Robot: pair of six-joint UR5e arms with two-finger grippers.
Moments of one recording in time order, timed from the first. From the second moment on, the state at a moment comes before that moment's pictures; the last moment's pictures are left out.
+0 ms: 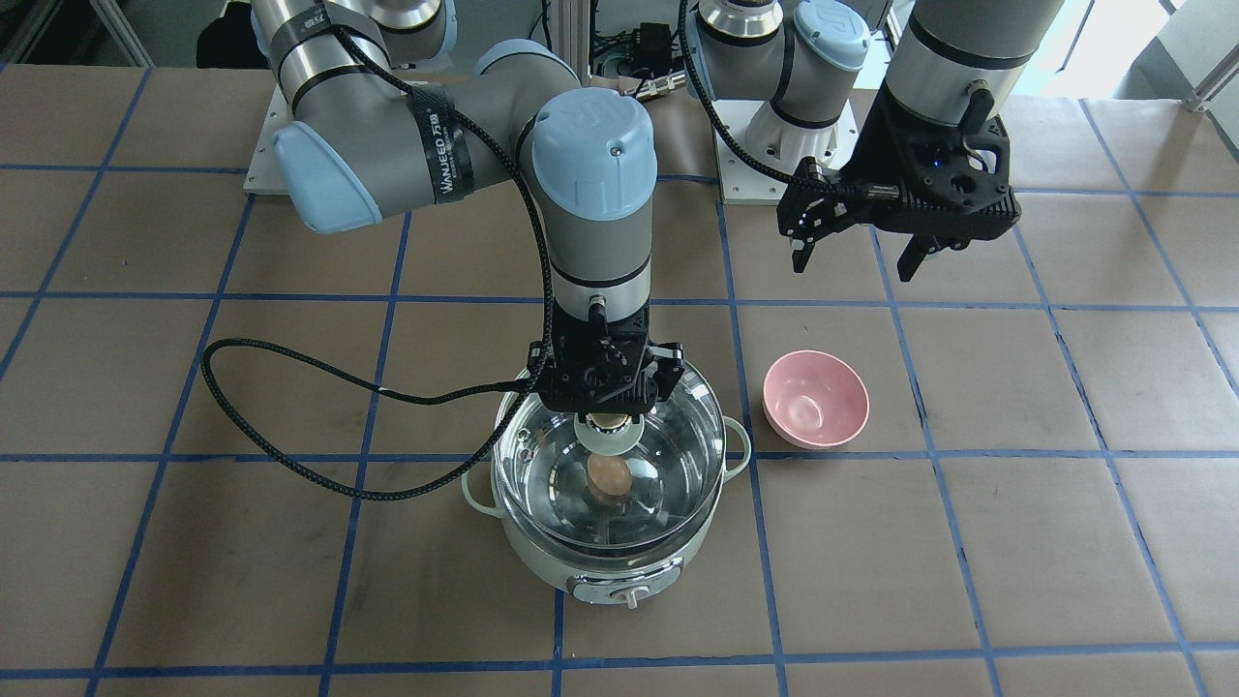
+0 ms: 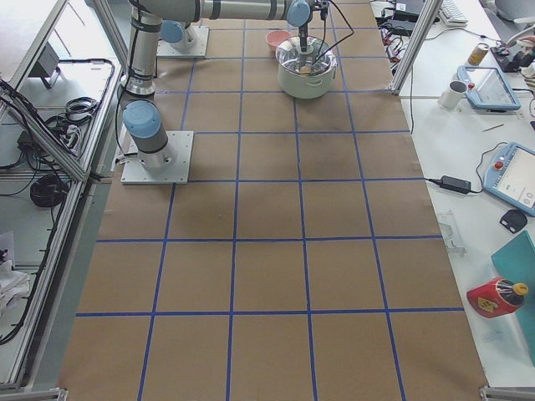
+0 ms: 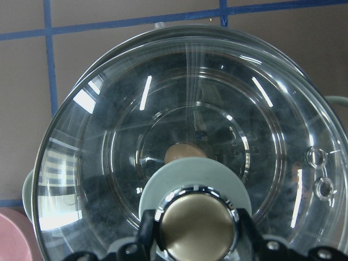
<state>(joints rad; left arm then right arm) -1.56 -1.57 -1.54 -1.51 1.57 0.09 2.00 -1.13 1.39 -2.00 -1.57 0.50</state>
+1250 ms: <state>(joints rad) -1.56 -1.57 -1.54 -1.51 1.57 0.09 2.00 -1.11 1.39 -2.03 -1.57 0.49</state>
